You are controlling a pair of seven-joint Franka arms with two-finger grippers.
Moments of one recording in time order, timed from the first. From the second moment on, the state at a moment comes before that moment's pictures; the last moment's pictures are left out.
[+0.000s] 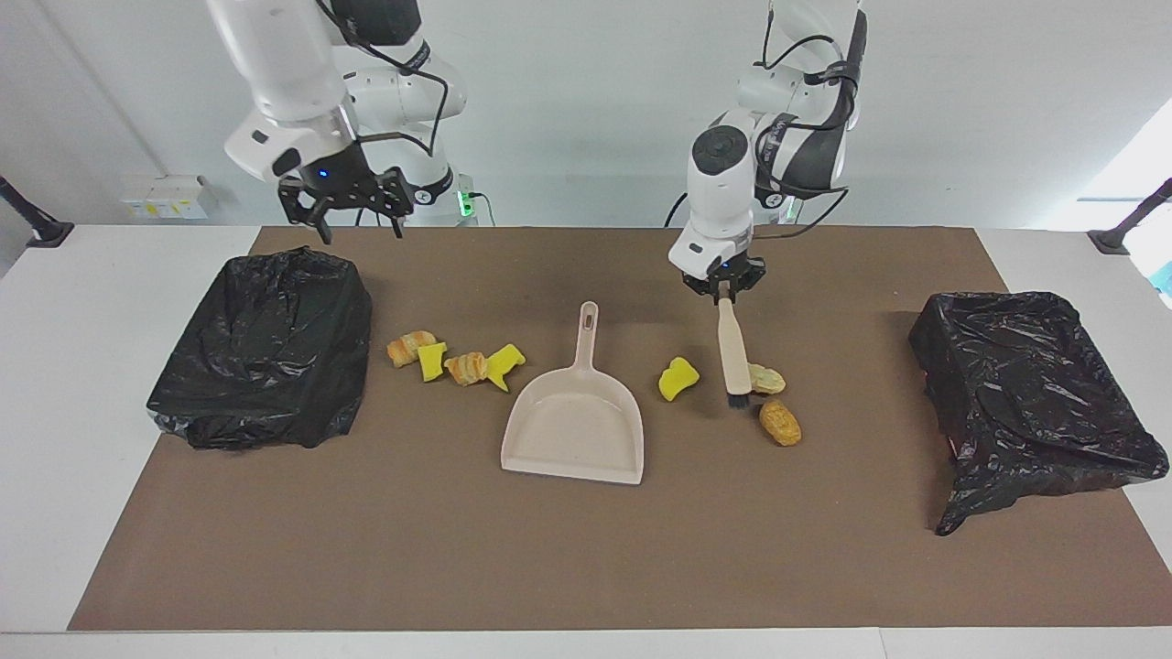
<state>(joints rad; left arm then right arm) -0.60 0.00 0.08 -2.12 0.18 1.97 -0.53 0.19 0.00 0.00 -1.63 -0.01 1.58 0.06</state>
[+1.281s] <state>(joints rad) -0.22 0.10 0.07 -2.15 0.17 2.19 0.04 0.58 0.45 0.00 -1.62 0.10 1.99 0.65</state>
